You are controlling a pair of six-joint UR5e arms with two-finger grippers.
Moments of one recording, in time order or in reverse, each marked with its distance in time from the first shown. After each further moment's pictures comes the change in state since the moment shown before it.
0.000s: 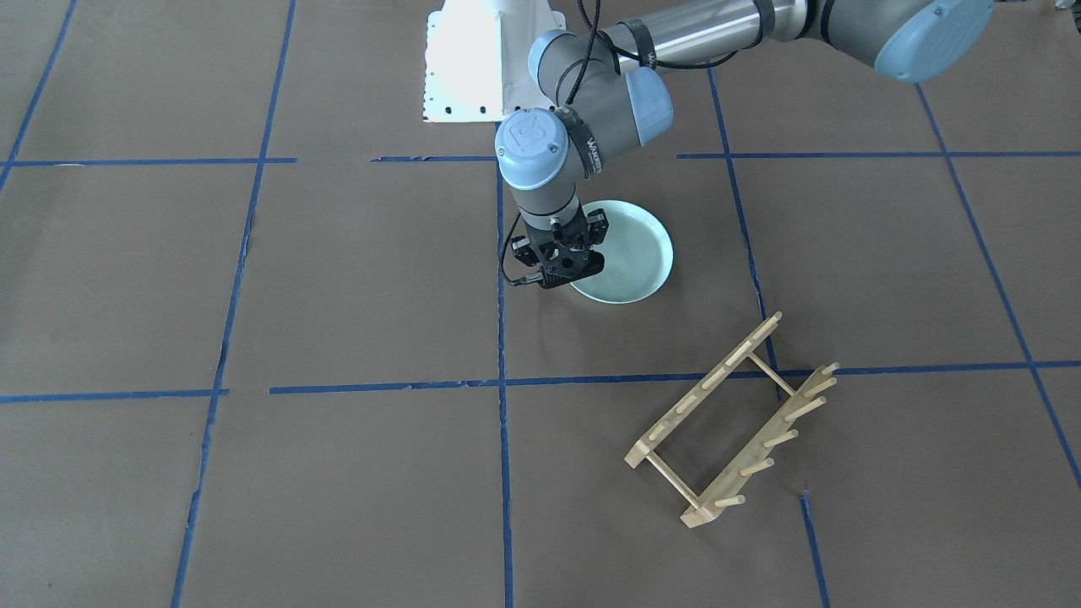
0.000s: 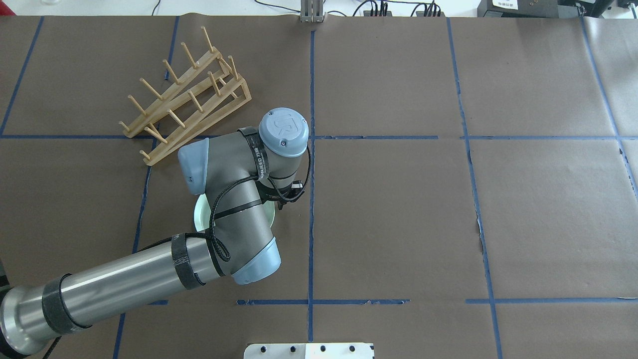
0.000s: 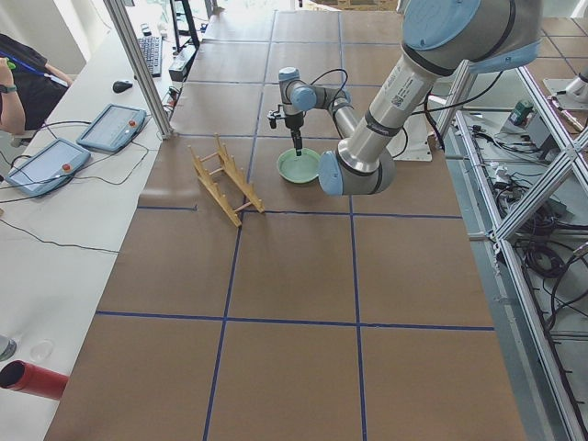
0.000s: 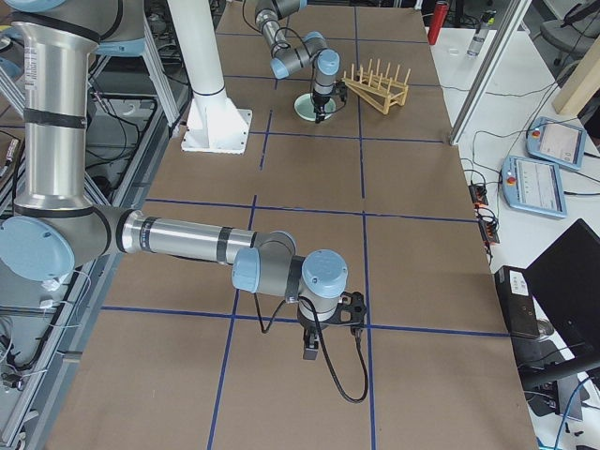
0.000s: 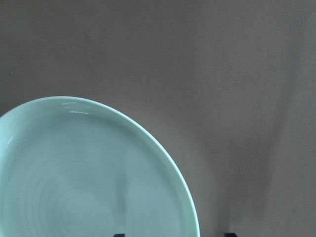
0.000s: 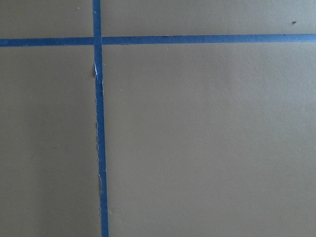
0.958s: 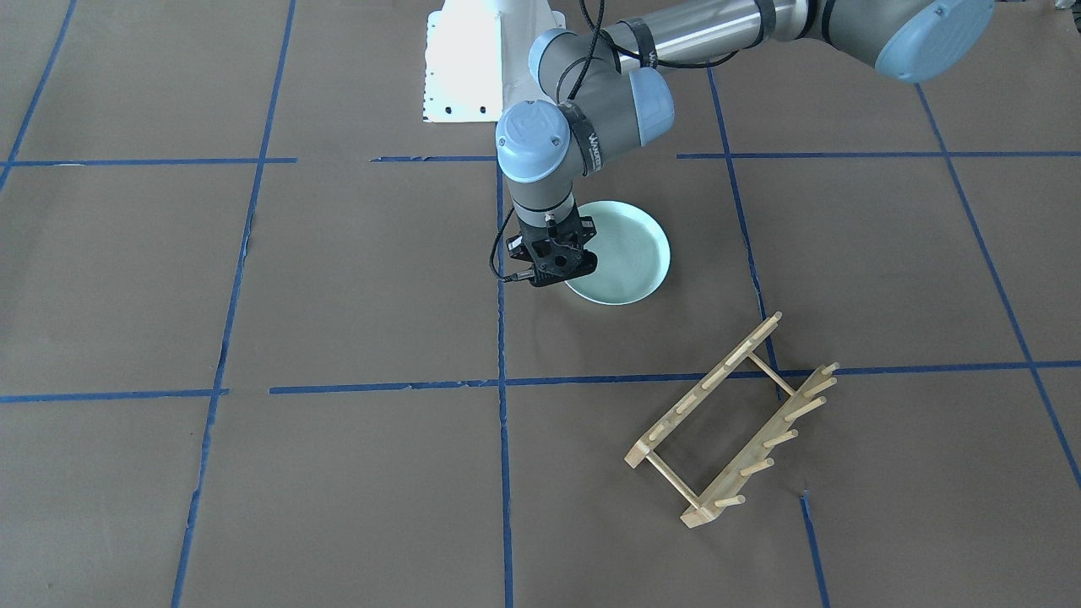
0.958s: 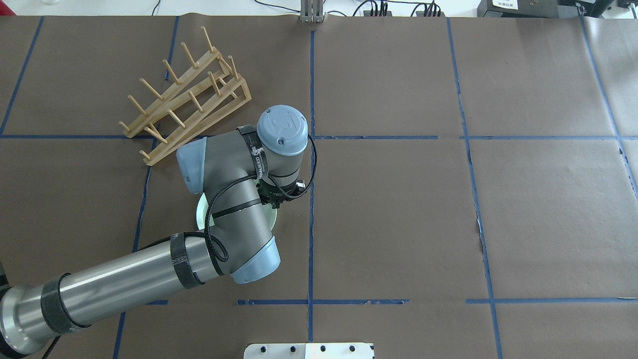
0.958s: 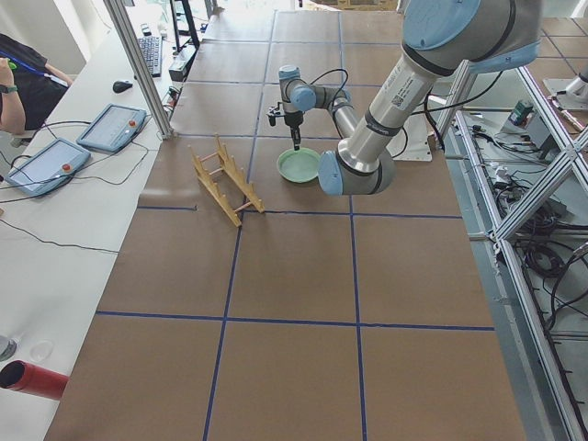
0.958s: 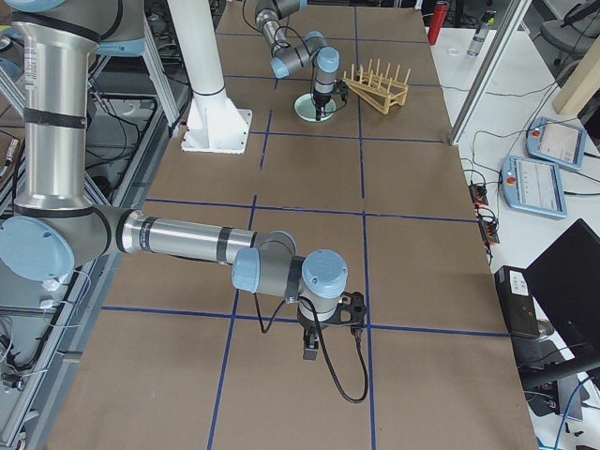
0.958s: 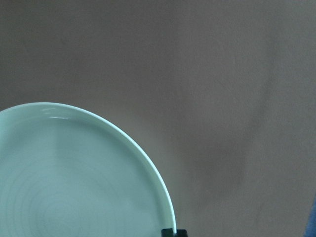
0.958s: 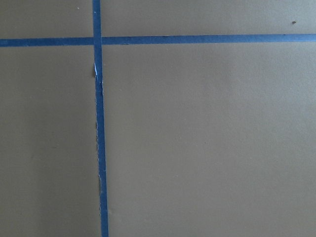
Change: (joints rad) left arm -0.003 0.001 -0.008 -0.069 -0.002 -0.003; right arm 0.000 0.000 0.000 0.000 0.000 0.000
